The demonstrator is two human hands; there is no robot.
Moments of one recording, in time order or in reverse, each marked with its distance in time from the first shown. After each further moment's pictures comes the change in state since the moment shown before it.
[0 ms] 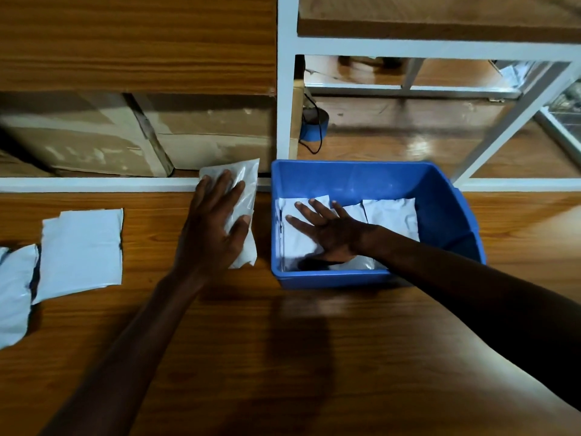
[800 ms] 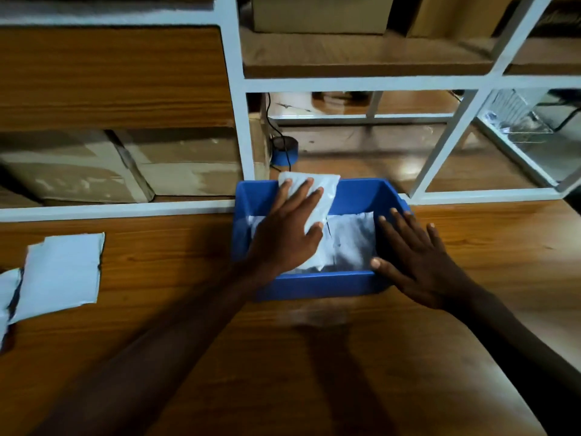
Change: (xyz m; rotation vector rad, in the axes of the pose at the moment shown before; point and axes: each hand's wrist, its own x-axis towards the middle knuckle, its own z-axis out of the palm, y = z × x) left_hand 0.034 0.165 0.064 -0.090 -0.063 0.248; right_hand -0.214 0.066 0.049 0.337 0.455 0.406
